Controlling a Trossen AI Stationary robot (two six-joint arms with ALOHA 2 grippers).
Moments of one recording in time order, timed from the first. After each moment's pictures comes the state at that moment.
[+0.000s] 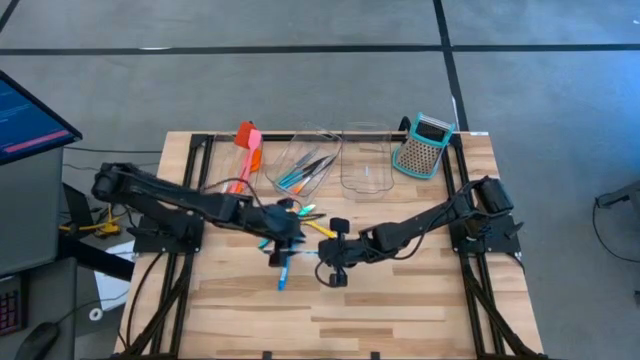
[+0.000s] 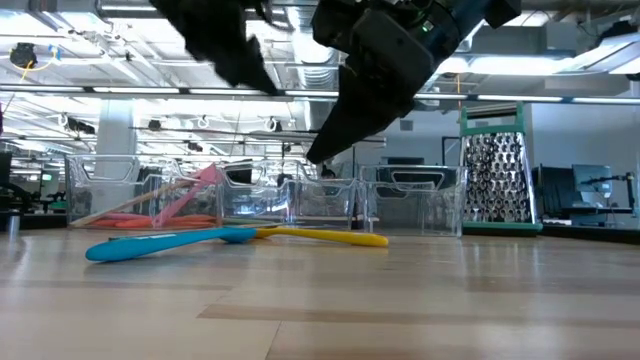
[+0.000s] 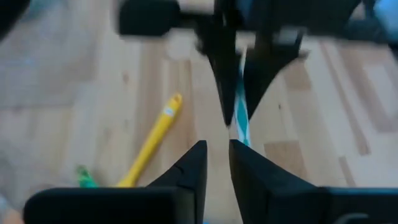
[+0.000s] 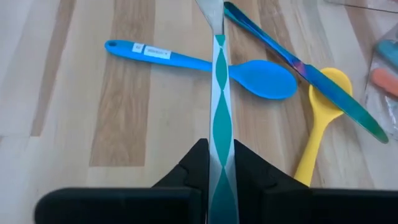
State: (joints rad) left arm -0.18 1.40 0.94 -0.30 -0.11 -0.05; right arm 0.30 1.87 1.20 -0.19 0.30 0.17
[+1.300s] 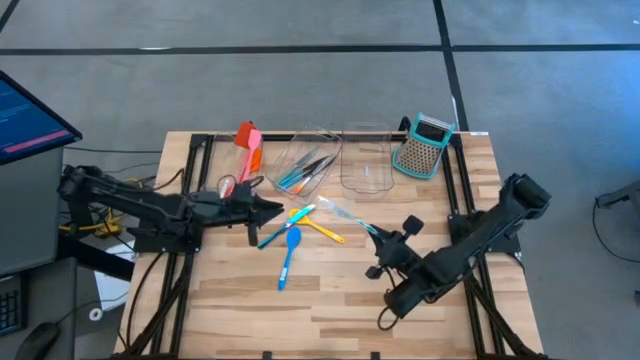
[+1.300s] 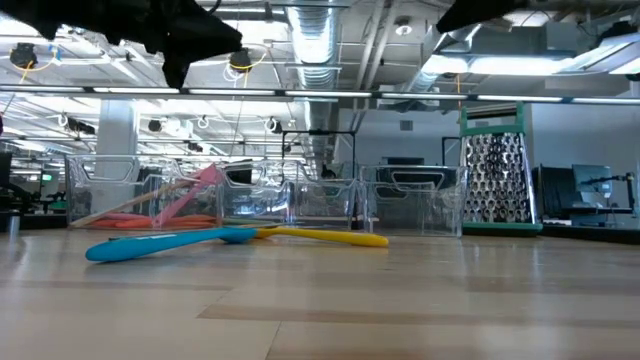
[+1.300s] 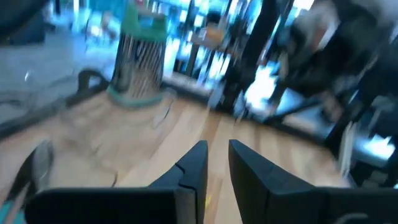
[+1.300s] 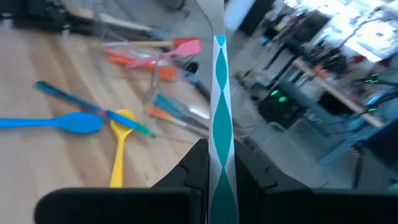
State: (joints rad) left arm -0.18 0.90 0.42 0.35 -0.40 -0.32; right arm 0.68 1.62 1.20 -0.96 1.32 0.89
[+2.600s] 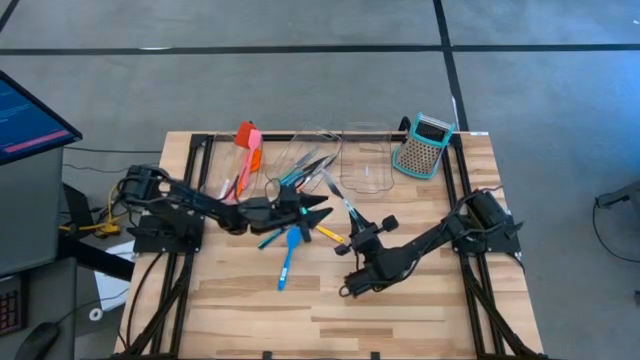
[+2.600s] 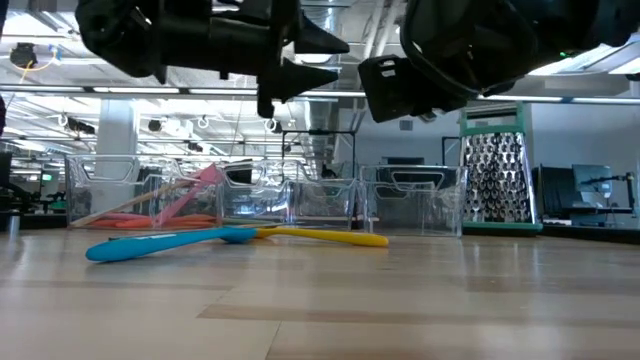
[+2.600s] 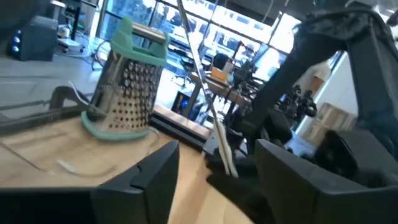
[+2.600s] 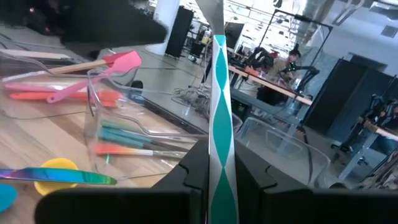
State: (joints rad) left arm -0.09 1.64 0.65 1.06 -0.41 -0.38; right arm 0.46 1.97 1.20 -0.79 1.57 1.23
